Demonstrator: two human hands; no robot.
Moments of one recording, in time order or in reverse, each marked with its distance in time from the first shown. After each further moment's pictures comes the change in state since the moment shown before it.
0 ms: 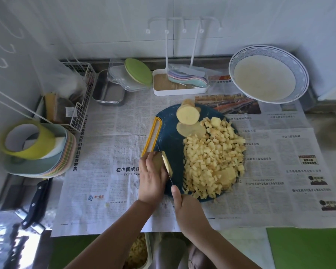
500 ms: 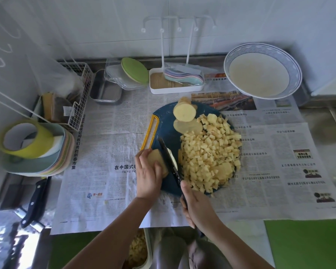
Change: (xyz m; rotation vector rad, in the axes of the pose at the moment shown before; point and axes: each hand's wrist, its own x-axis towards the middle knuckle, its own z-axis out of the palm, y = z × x) left_hand 0.001 0.001 -0.001 -0.084 0.086 0.002; right_hand -0.006 0.018 -0.020 0.439 -0.110 0.004
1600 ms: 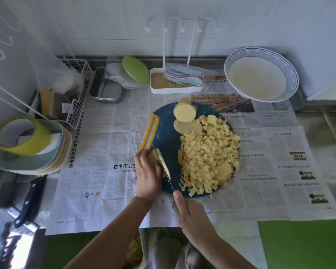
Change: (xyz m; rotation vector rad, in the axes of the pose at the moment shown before) left_hand 0.000 -0.001 0.000 -0.007 -0.001 0.003; right_hand -0.019 -0.003 0.021 -0.316 0.116 -0.122
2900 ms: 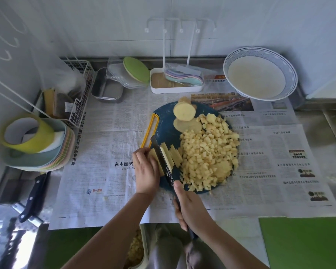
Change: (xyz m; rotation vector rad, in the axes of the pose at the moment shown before) left_hand 0.004 -0.006 0.005 -0.046 0.148 -0.009; right_hand 0.006 -0.005 -0.009 0.373 -0.166 0.160
